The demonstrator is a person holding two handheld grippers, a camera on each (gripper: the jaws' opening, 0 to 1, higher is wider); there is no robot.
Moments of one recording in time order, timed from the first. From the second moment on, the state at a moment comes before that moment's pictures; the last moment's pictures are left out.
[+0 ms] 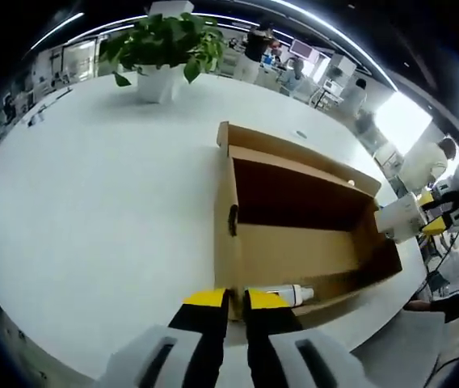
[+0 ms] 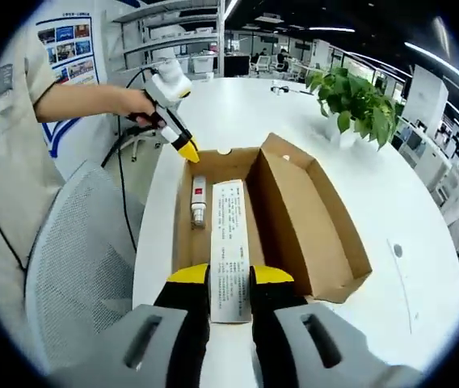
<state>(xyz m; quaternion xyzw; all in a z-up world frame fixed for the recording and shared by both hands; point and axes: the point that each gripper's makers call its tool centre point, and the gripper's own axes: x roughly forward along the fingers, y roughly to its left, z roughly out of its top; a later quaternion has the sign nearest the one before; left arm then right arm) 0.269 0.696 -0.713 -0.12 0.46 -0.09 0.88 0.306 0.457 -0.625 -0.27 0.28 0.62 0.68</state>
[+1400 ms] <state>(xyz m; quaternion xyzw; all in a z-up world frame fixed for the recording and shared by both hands) 0.267 0.694 -0.715 -0.13 0.46 -0.09 0.87 0.373 0.332 -0.581 -0.36 0.26 0.57 0.69</state>
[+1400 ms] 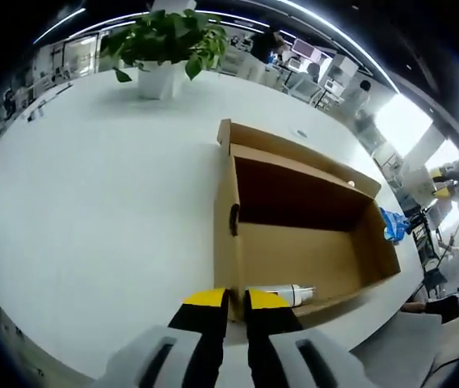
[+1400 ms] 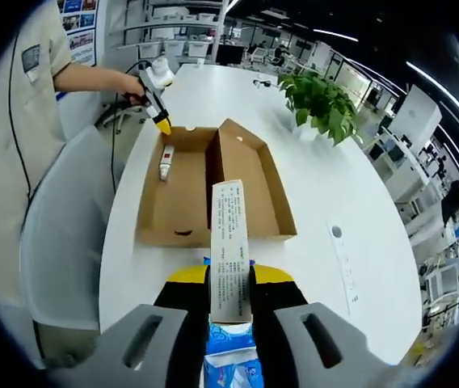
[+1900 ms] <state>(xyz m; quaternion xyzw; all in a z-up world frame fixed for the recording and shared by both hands) 0.268 0.693 -0.715 -0.14 0.47 -0.09 0.87 0.412 0.269 -0.606 -0.39 0.31 0.54 0.68</state>
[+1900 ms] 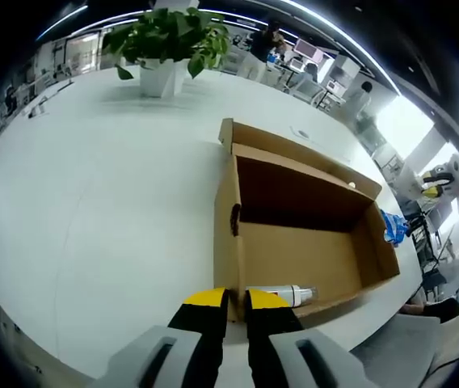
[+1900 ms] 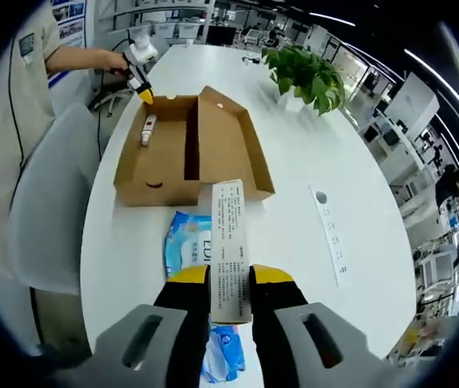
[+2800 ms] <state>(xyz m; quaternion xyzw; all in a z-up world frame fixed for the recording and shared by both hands) 0.273 0.694 -0.716 -0.14 0.47 -0.09 0.86 0.449 0.175 -0.698 -0.44 0.40 0.50 0.63</state>
